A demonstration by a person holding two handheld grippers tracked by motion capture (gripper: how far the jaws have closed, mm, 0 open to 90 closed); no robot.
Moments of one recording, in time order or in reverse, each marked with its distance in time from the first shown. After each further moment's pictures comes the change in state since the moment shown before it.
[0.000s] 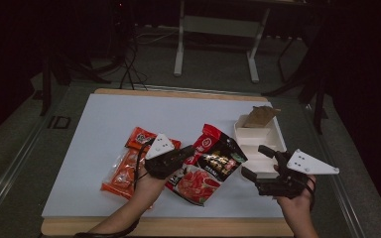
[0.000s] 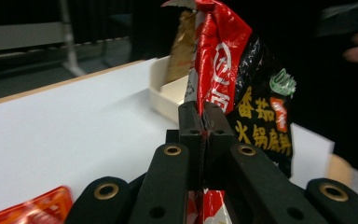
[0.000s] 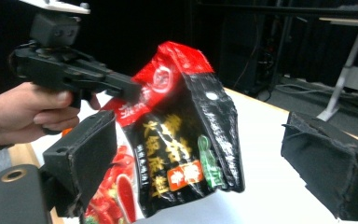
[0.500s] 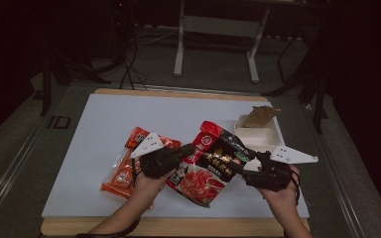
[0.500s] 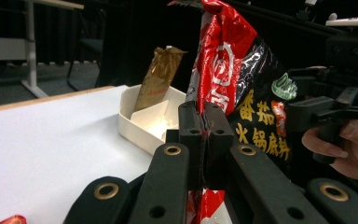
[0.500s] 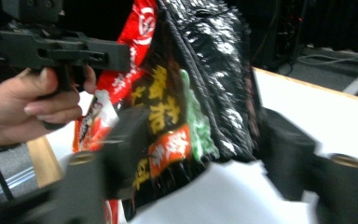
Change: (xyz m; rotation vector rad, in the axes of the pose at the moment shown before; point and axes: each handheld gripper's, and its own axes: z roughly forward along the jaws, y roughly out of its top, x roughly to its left) left arm 0.005 0.000 -0.009 -0.148 -0.151 -0.099; right arm 0.001 -0.003 0.031 0.091 0.061 0.084
